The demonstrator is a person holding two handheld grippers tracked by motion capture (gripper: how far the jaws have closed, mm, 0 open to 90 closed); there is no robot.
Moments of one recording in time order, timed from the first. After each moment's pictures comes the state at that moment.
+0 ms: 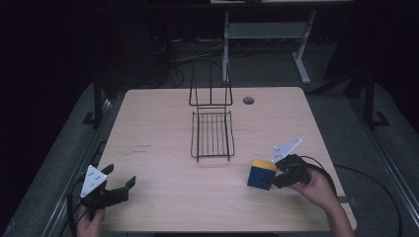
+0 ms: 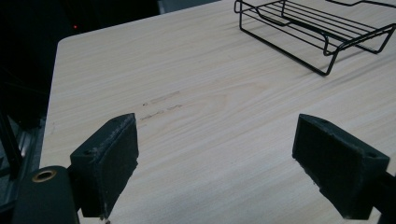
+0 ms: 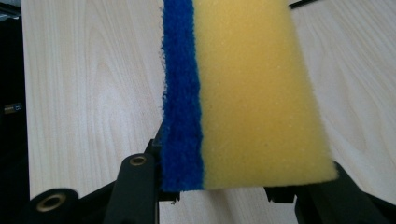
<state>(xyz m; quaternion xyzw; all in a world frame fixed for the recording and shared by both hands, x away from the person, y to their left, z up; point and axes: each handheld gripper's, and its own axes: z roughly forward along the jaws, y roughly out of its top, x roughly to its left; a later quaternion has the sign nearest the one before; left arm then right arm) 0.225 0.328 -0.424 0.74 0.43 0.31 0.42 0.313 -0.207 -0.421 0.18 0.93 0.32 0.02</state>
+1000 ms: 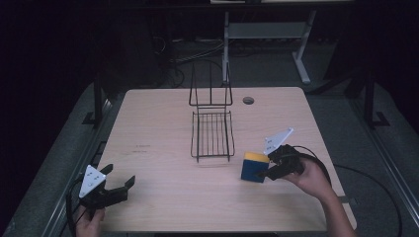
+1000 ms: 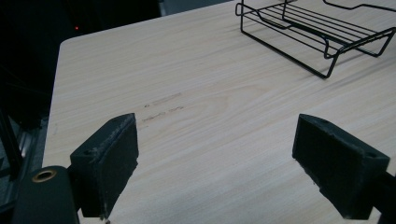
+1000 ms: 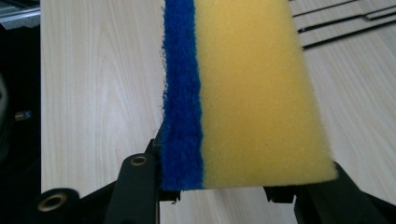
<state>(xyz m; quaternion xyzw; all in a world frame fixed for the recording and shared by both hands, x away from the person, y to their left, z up) 0.225 0.329 -0.423 0.73 0.43 0.31 0.42 0.327 -0.185 -0.393 0.14 0.94 0.32 0.02</state>
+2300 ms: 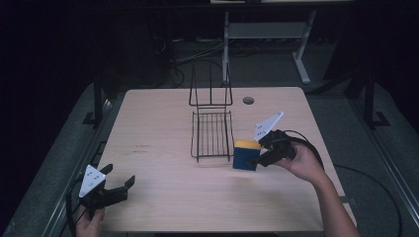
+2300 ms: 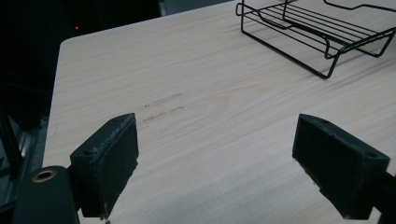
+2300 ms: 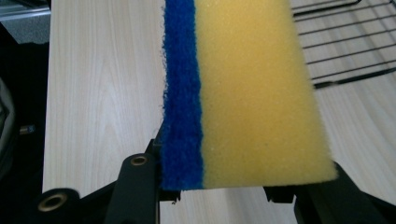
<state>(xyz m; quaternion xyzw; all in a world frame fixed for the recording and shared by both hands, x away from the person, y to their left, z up) 0.225 0.330 -0.423 0.73 0.43 0.31 0.42 0.351 -0.160 -0.359 0.12 0.94 0.32 0.03</state>
